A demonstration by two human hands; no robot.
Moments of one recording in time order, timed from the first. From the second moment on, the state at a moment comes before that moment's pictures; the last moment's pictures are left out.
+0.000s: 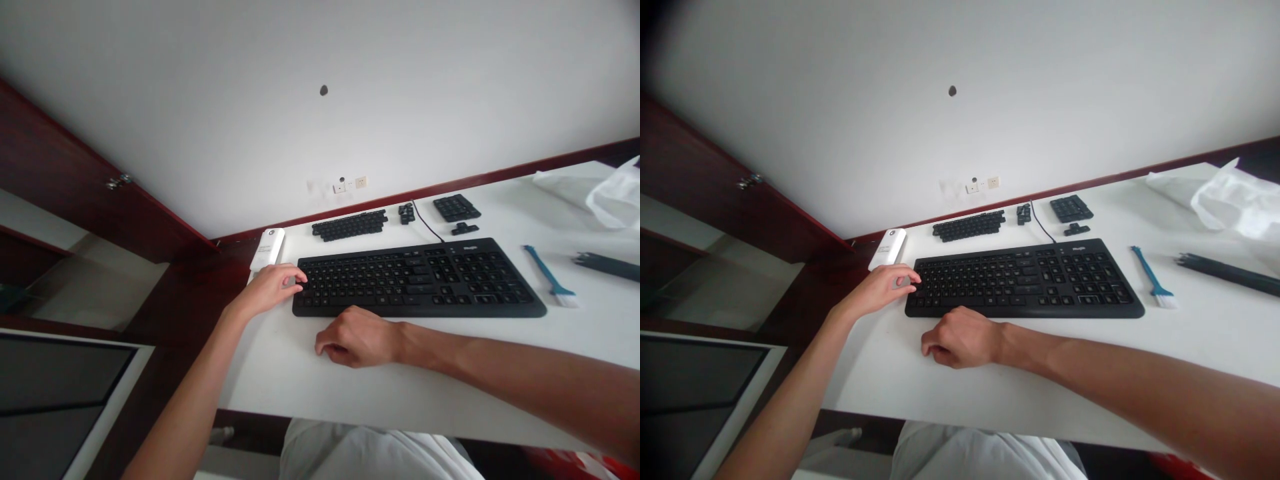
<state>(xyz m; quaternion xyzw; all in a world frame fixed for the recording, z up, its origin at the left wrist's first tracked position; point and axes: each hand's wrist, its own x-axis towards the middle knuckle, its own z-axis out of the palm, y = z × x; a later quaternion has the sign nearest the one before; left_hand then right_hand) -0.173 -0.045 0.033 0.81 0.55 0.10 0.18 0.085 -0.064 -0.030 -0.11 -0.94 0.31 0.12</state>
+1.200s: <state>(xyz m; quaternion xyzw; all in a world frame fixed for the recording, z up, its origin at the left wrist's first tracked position) -0.150 -0.009 0.048 0.73 0.56 0.38 -0.08 0.084 -0.064 -0.034 -0.11 -0.94 0.31 0.13</state>
